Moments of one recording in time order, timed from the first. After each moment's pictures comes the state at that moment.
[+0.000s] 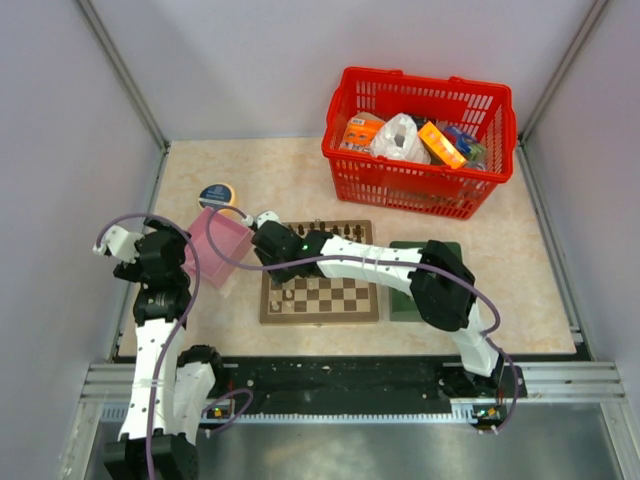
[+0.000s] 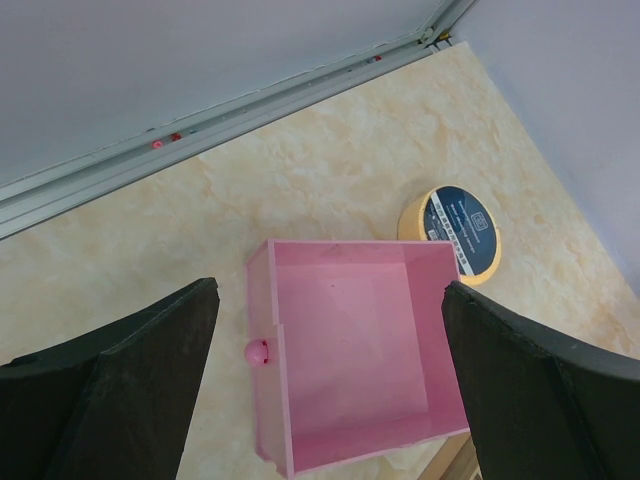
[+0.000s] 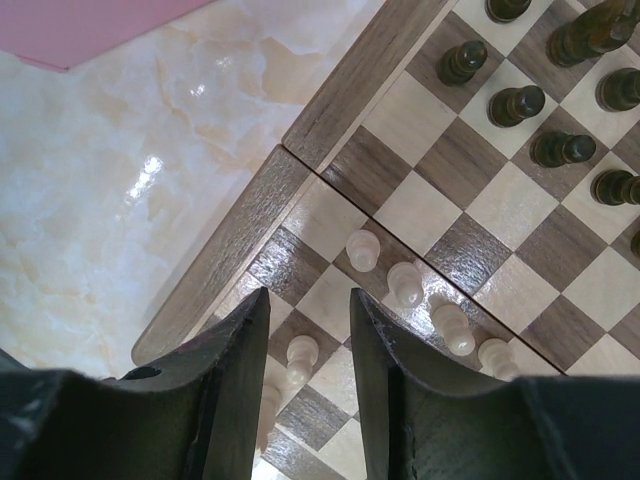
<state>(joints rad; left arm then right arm) 0.15 0.70 0.61 -0.27 -0.54 -0.71 1.13 2.08 1.72 -0.54 0.21 0.39</state>
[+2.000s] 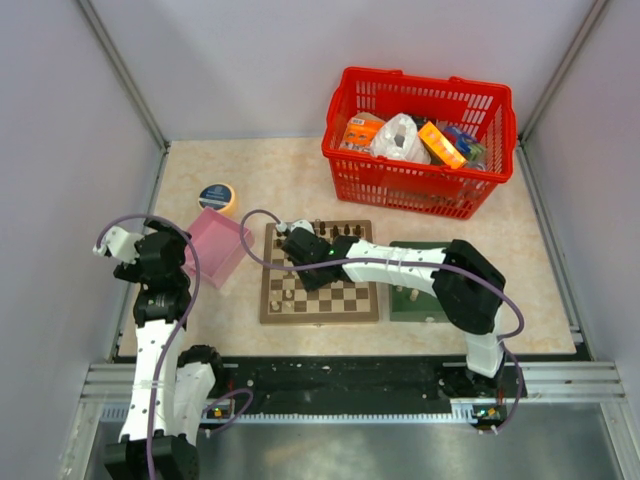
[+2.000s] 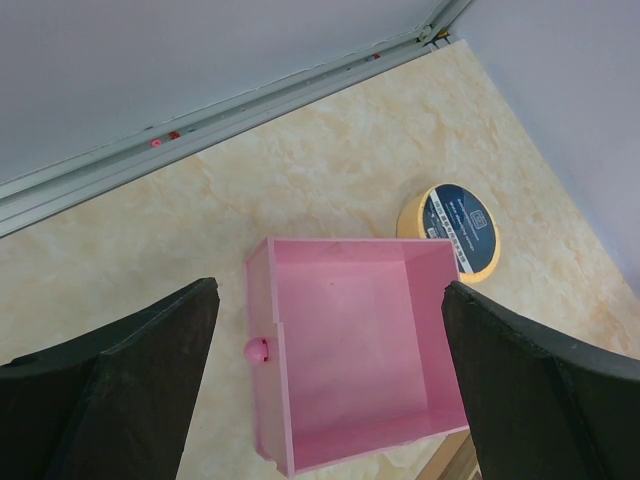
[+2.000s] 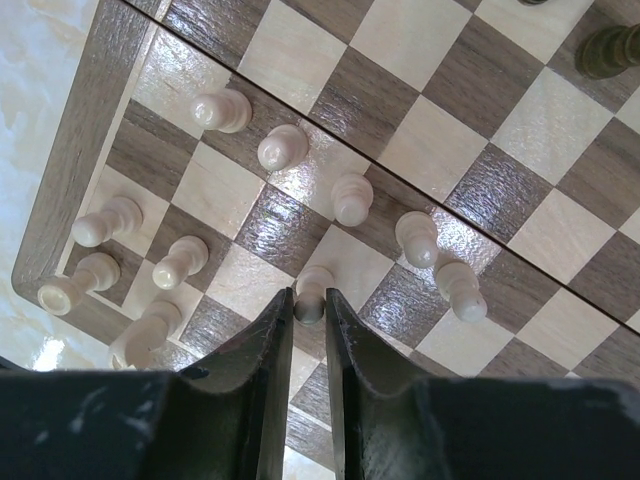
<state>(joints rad) 0.15 0.69 0.60 -0.27 -0.53 -0.71 1.08 1.92 1.43 -0.52 0.20 0.47</state>
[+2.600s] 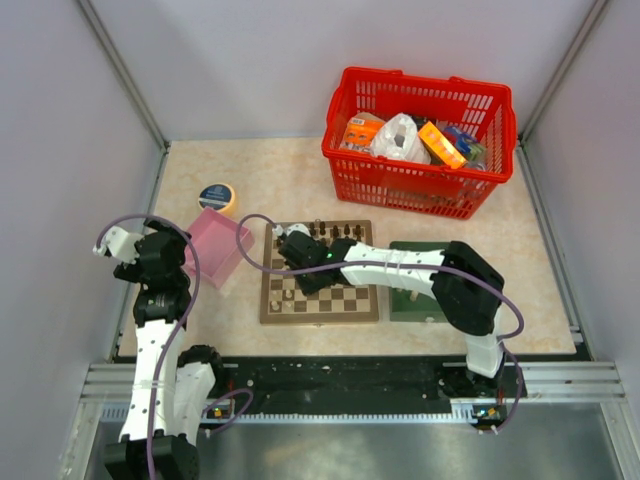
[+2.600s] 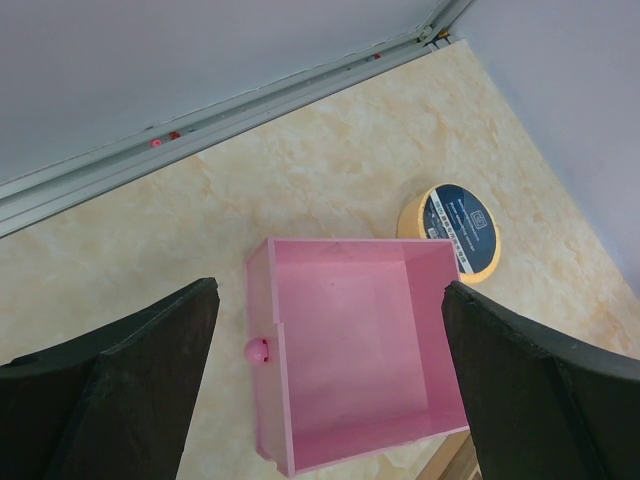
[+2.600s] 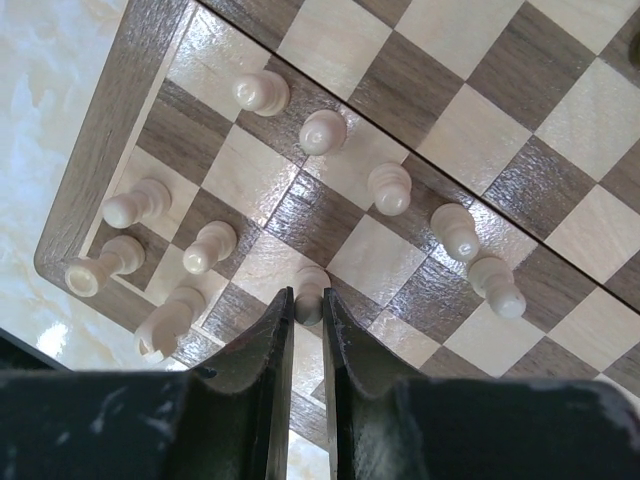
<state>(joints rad) 0.15 0.69 0.60 -0.27 -0.53 -0.71 1.10 1.93 1.43 -0.52 0.17 0.47</state>
